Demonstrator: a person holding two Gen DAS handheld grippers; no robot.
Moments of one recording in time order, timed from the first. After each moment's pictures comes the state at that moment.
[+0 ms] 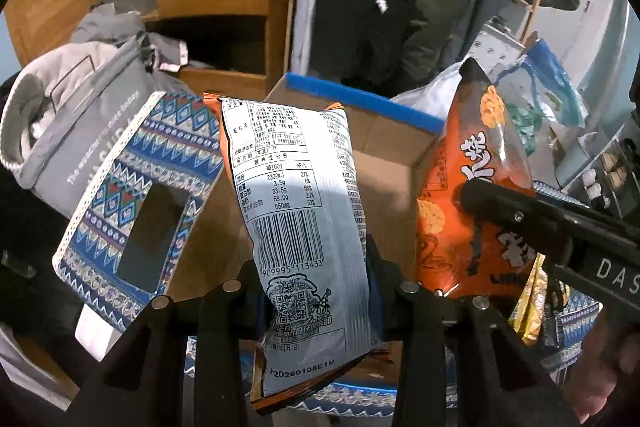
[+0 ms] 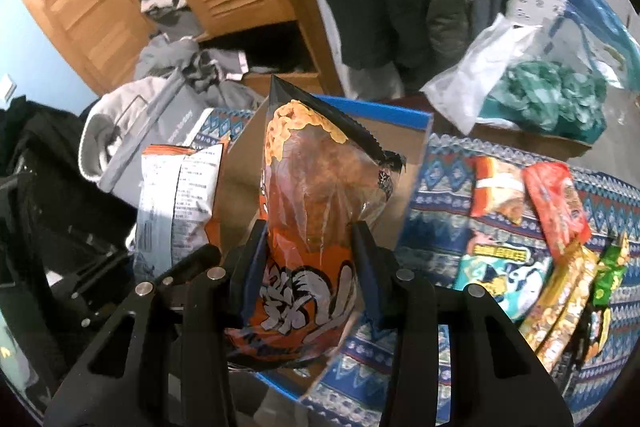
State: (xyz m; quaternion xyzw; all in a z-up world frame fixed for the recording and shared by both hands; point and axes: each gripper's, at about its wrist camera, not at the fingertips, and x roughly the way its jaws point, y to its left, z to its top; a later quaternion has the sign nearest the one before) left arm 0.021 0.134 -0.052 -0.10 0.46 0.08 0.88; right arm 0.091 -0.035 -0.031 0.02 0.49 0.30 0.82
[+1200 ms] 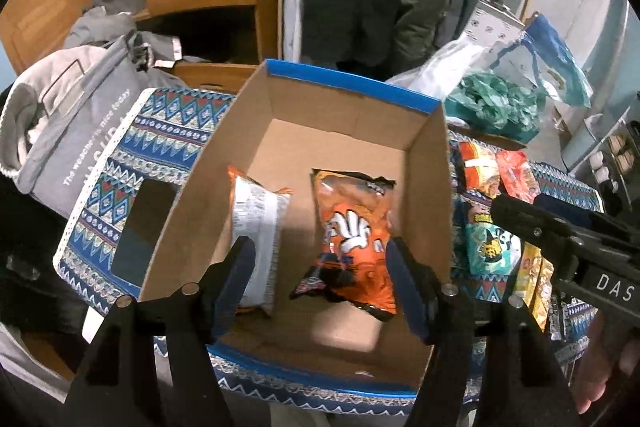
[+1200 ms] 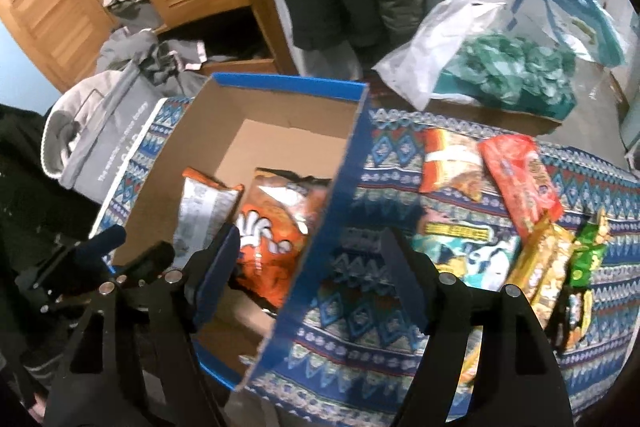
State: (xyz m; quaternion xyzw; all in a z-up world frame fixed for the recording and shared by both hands) left arm 0.034 0.101 -0.058 -0.08 0.49 0.08 0.87; right arm 0.099 -0.076 -0.052 0.01 0.51 0.24 0.83
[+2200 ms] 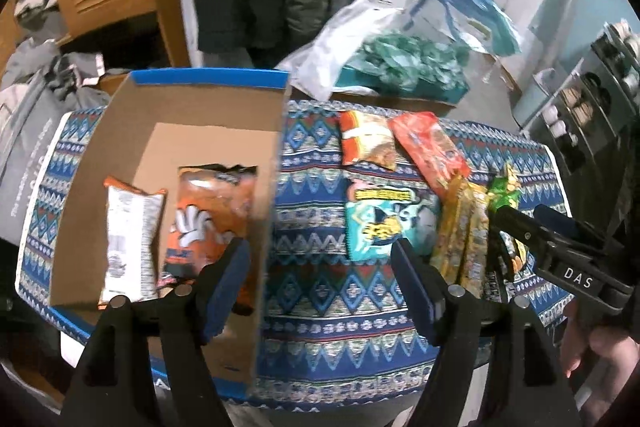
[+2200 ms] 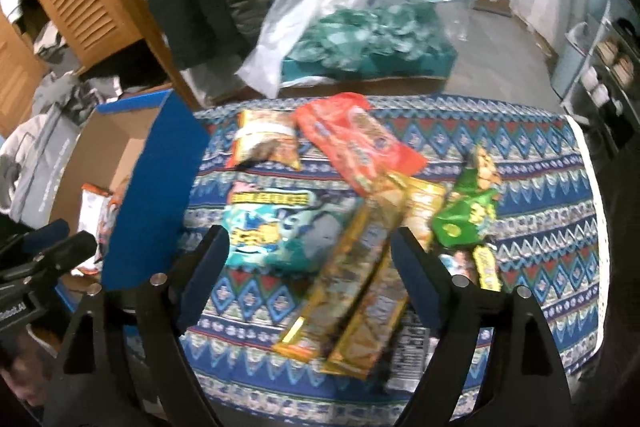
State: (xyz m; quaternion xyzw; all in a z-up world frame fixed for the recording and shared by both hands) left arm 0.056 -0.023 -0.053 -0.05 0.51 -0.02 0.86; right arm 0.096 -0.247 -0.072 0.03 0.51 0.11 0.86
